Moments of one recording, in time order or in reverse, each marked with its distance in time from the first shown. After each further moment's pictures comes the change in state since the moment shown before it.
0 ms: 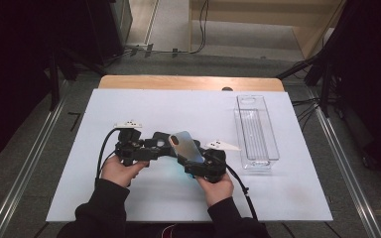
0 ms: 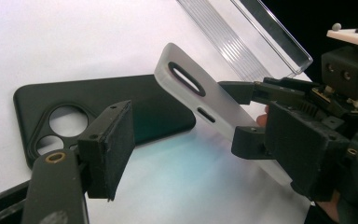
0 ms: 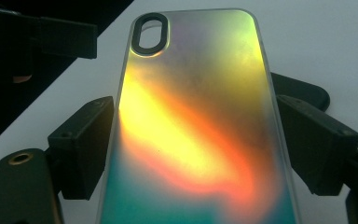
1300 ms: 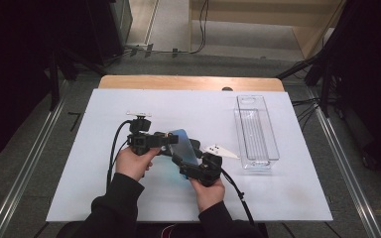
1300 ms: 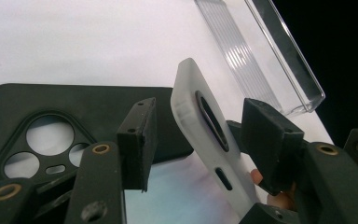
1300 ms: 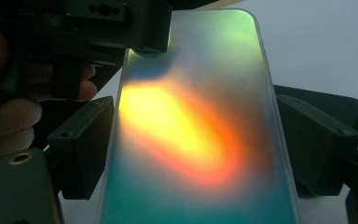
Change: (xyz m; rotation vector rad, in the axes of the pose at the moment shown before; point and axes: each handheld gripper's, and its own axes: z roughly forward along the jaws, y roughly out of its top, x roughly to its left) left arm 0.004 0.022 0.031 0.023 0.016 -0.202; right arm 0.010 -0.013 0.008 -0.134 0.056 0.069
